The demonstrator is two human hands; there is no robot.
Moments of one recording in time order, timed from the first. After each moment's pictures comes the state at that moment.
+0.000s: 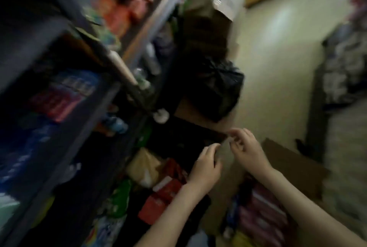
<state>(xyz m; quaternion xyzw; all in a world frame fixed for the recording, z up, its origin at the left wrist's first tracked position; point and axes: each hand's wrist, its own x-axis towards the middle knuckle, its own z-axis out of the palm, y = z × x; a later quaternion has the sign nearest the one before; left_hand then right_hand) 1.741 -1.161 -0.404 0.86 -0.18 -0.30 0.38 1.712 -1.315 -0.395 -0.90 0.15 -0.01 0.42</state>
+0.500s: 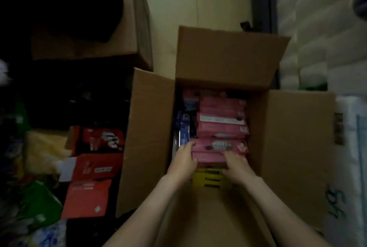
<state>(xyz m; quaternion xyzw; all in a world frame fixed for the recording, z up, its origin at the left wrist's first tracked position) 1.546 -1.264 -0.734 0.76 -0.19 -0.60 0.17 1.383 -1.371 -0.777 -0.76 0.35 0.41 0.36</state>
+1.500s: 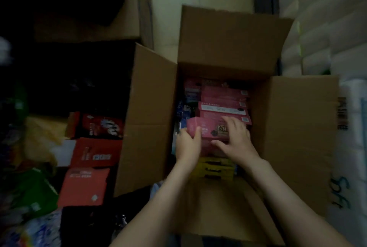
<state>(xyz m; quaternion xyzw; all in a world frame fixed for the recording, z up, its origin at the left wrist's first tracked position) 1.521 -1.269 -0.725 0.82 0.03 -0.48 0.29 1.407 -1.372 -0.744 -0.82 0.39 0.19 0.37</state>
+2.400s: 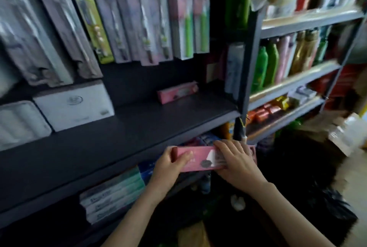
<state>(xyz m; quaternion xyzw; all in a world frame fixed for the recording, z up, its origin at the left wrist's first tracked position) 1.763 -0.859 -0.158 0.80 0.14 0.10 0.57 1.840 -1.060 -0.184 -0.91 -0.33 -0.18 0.16</state>
